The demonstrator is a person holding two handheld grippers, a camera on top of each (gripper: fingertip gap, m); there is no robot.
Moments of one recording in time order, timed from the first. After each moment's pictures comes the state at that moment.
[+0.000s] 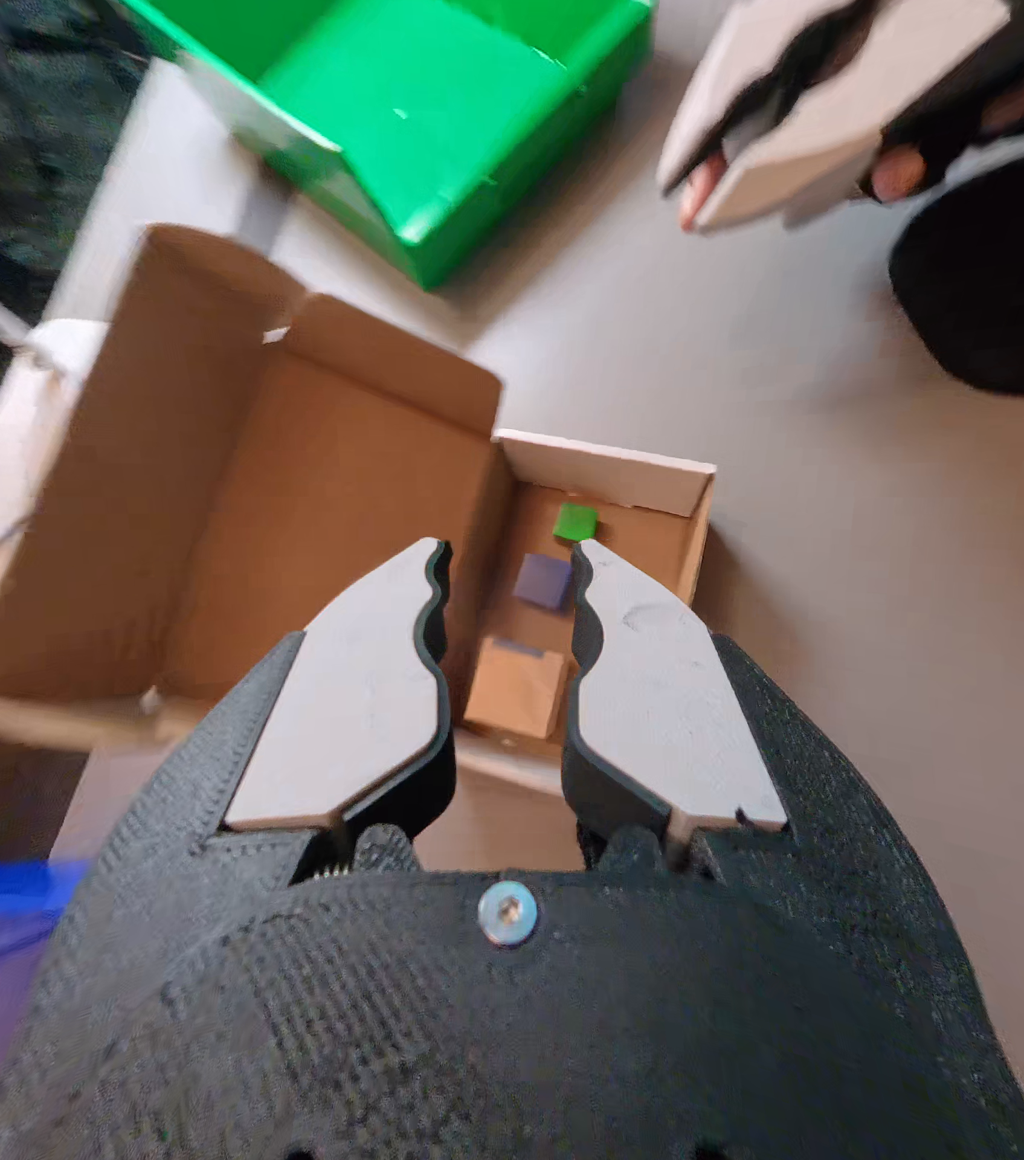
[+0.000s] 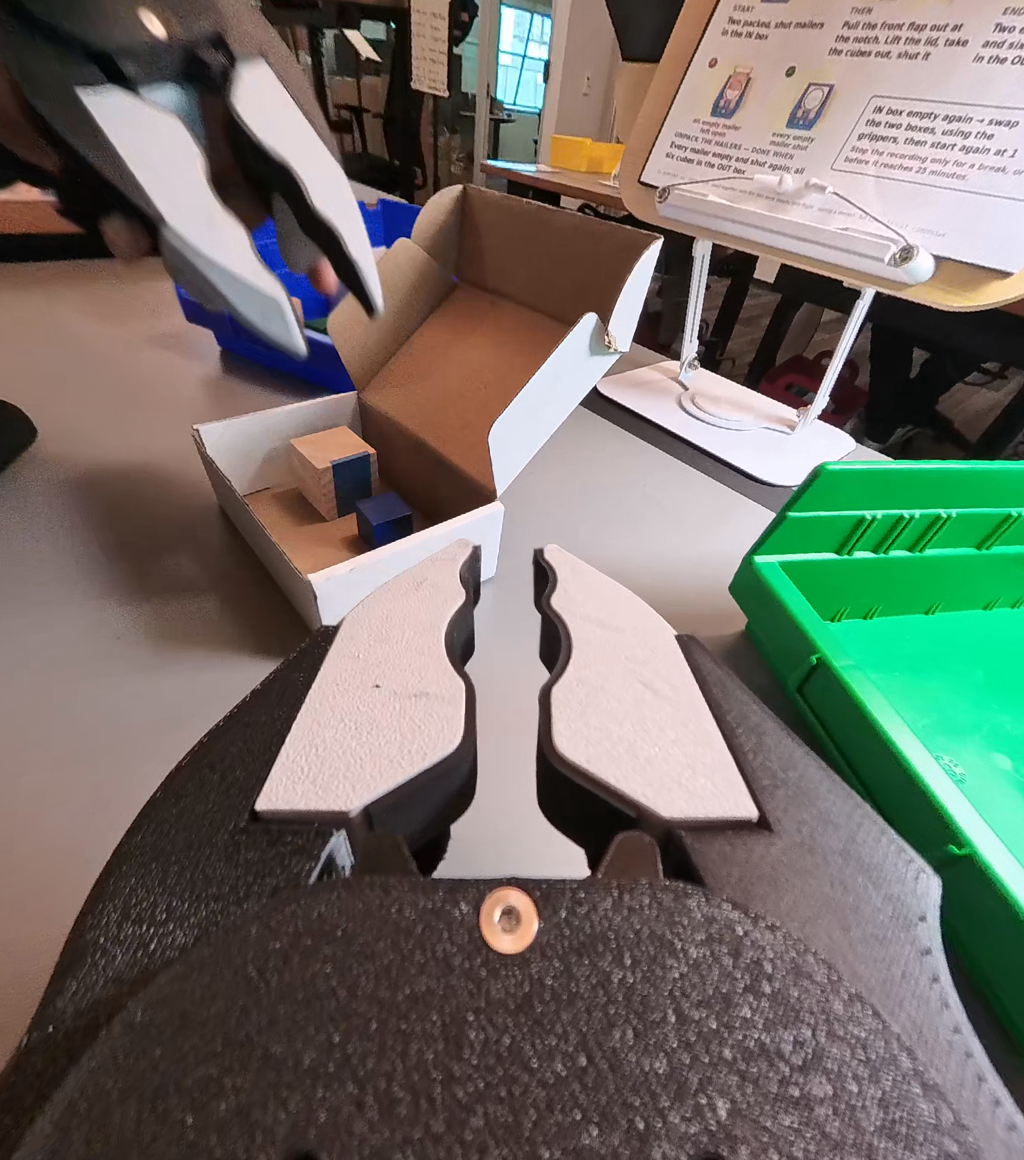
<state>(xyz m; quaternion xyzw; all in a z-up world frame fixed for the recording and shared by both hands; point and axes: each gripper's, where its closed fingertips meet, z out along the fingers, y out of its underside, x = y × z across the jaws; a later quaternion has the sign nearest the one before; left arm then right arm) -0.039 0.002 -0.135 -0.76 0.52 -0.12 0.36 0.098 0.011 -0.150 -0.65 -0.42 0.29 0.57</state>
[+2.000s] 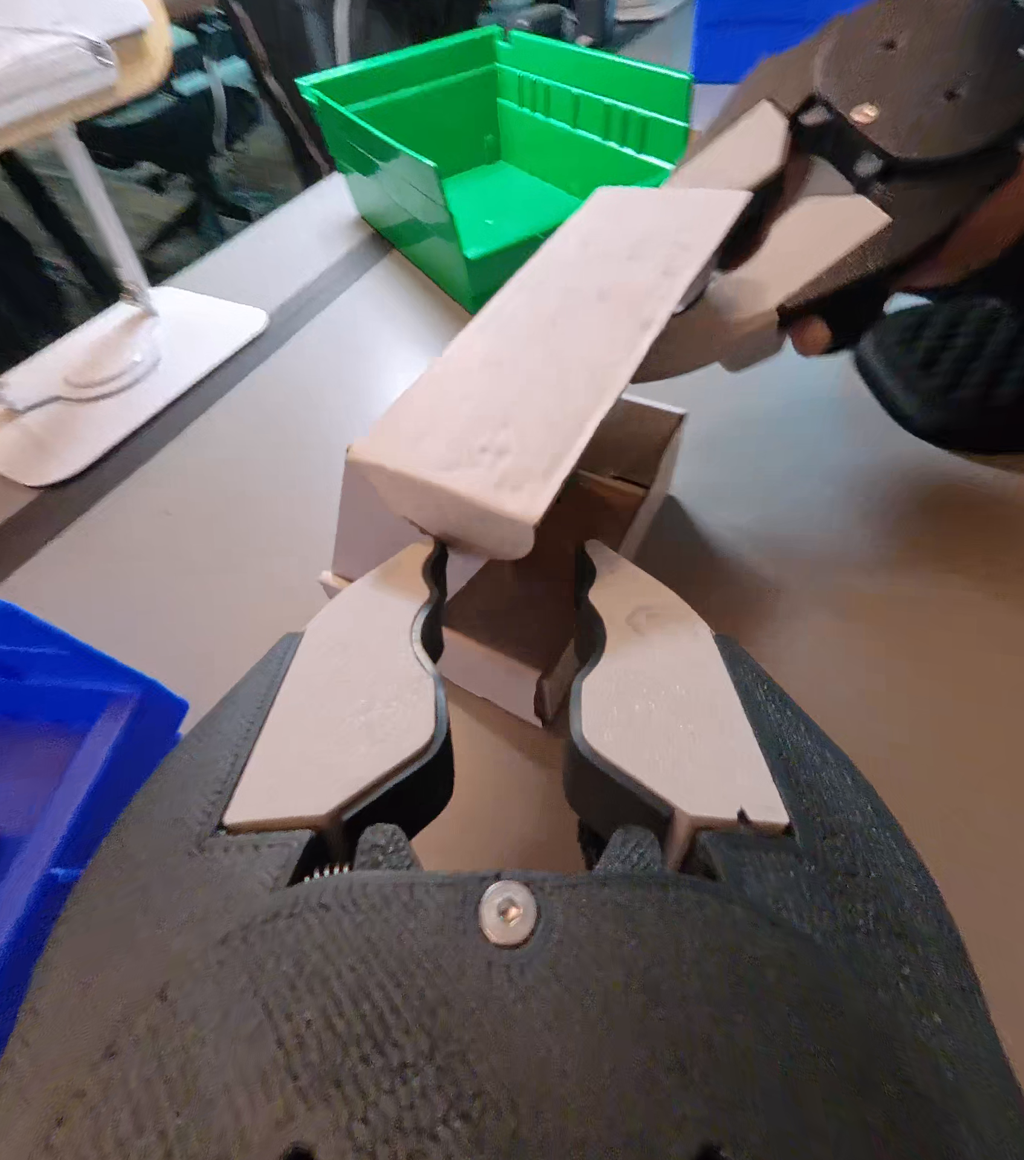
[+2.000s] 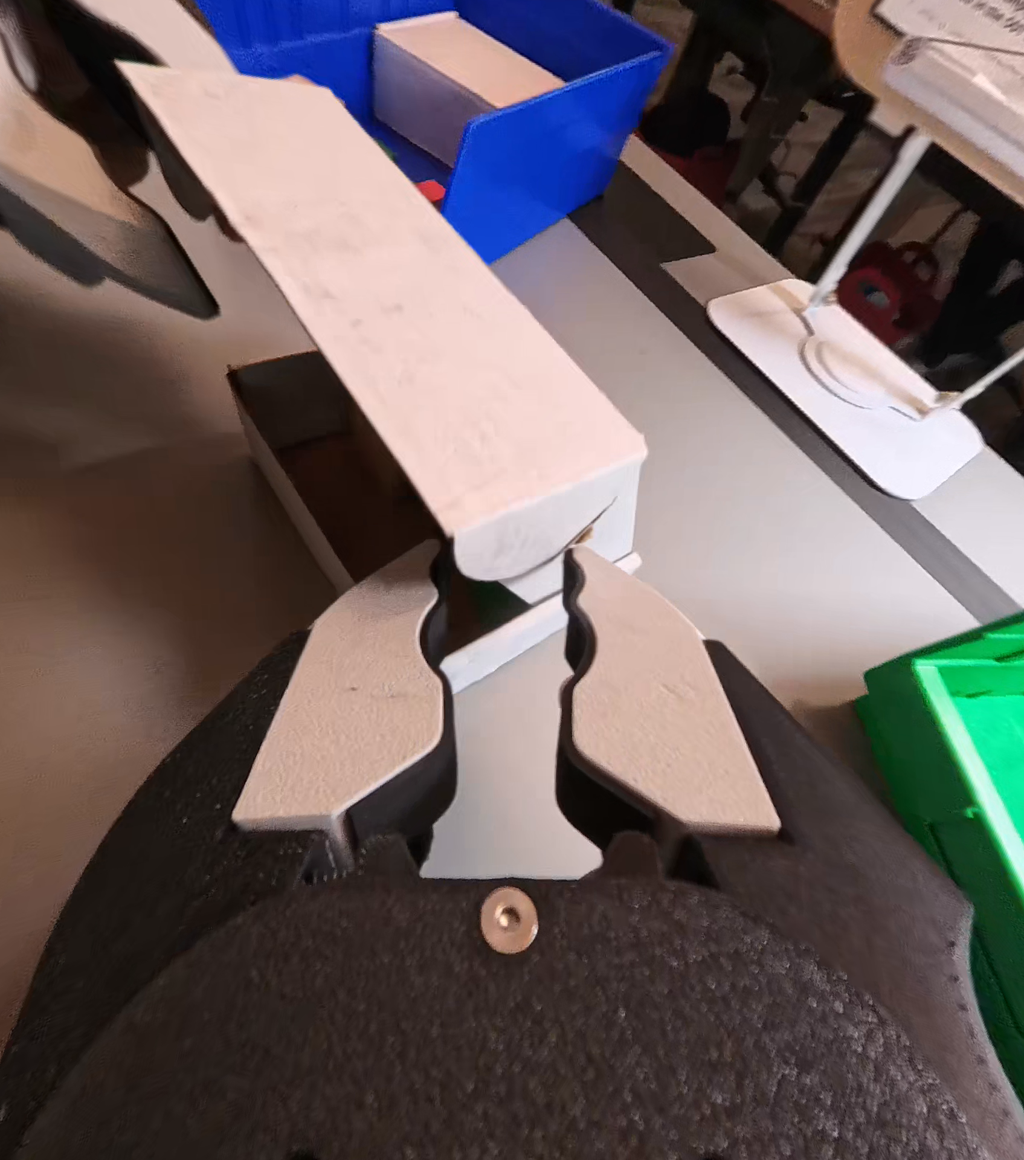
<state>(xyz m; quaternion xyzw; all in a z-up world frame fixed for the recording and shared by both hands) -0.095 -0.052 -0.162 -0.75 0.38 -0.20 0.50 0.010 -0.012 -0.171 -0.68 -0.51 0.19 0.48</state>
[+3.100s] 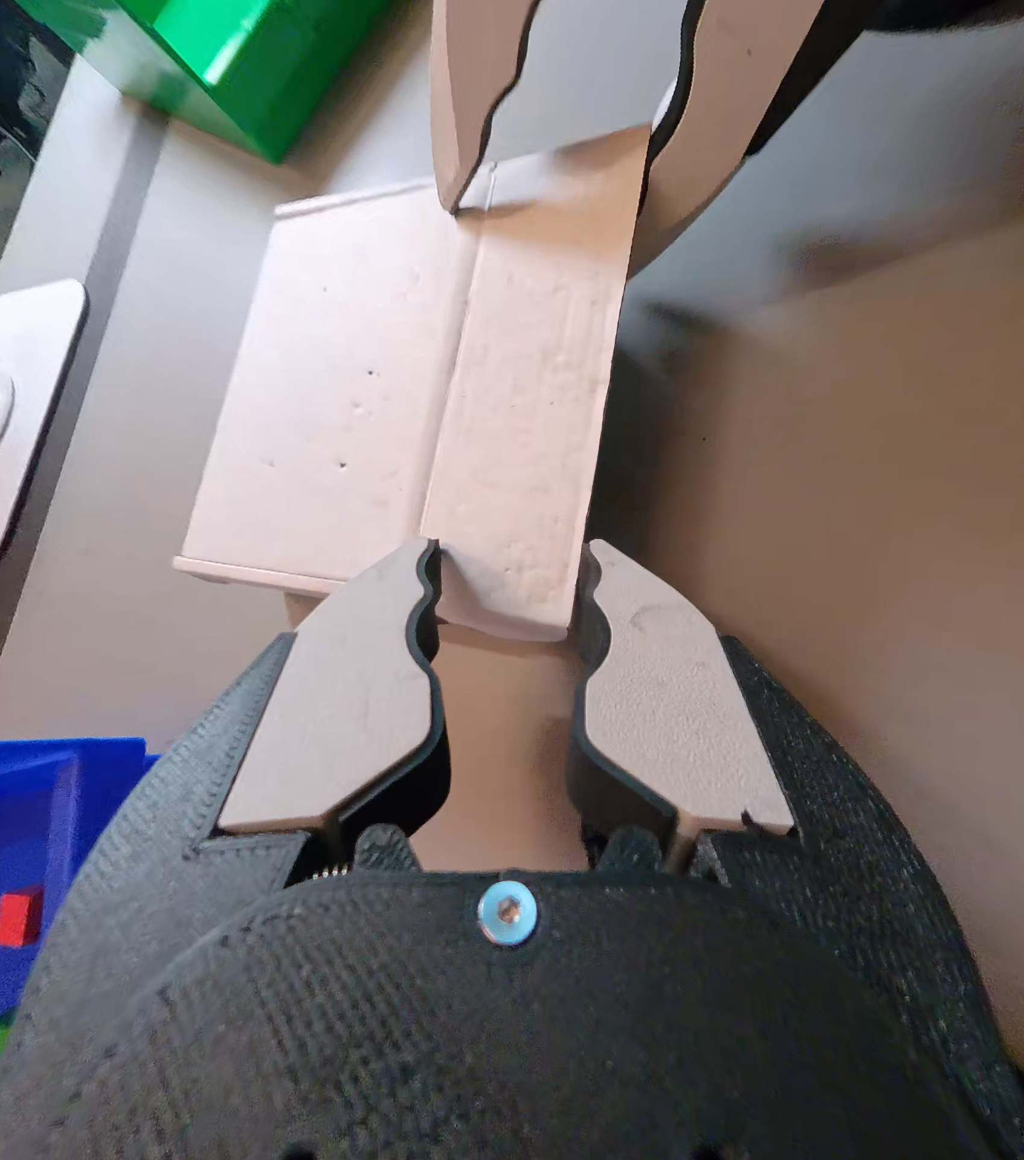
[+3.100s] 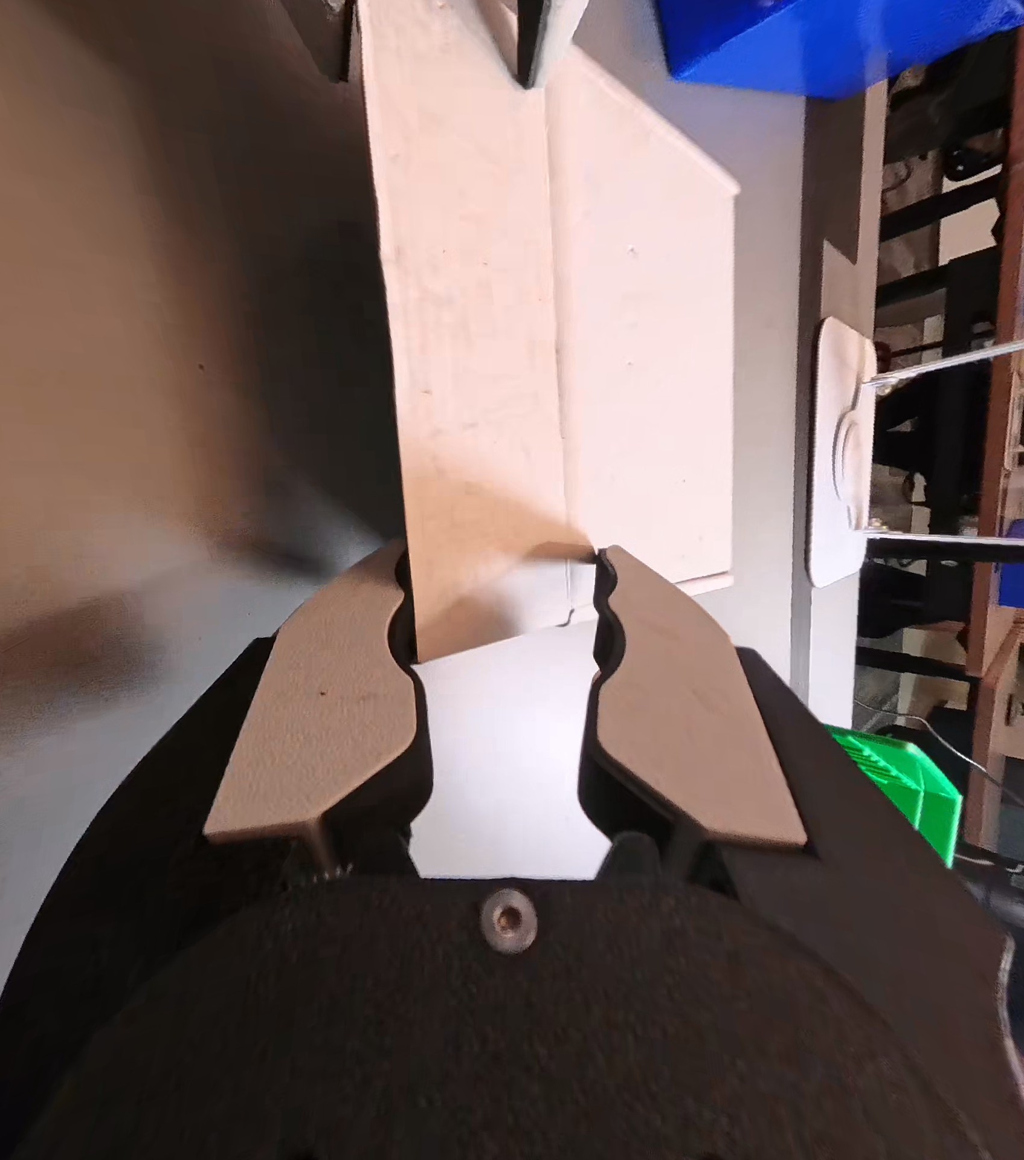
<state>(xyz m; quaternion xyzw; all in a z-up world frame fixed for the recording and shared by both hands) -0.079 -0.093 -0.216 -0.71 0.56 -0.08 0.41 0.018 -0.052 -0.222 -0.54 -0.74 -0.06 0.40</state>
